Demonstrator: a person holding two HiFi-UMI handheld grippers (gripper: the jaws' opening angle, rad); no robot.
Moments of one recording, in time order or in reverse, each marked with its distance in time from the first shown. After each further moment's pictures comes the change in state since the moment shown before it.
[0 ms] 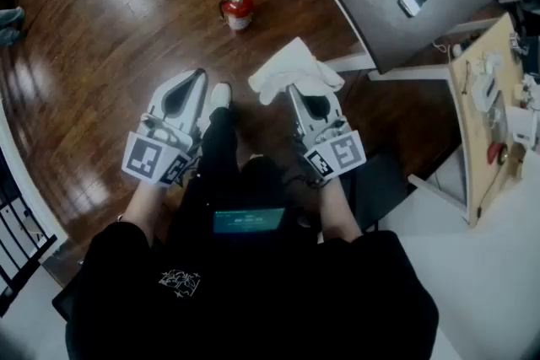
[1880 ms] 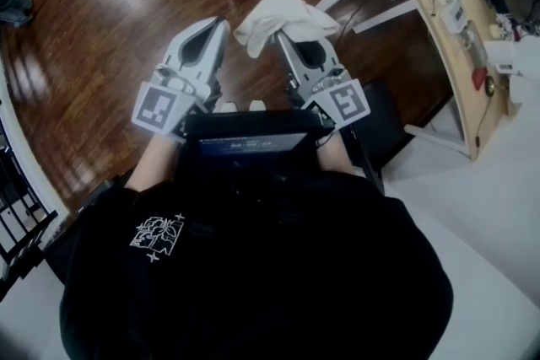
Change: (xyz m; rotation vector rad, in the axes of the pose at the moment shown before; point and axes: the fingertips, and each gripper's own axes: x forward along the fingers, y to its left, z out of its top) left arm -0.156 -0.216 0.112 0.014 -0.132 -0.078; right arm -0.174 0.204 0.123 -0.051 -0.131 0.042
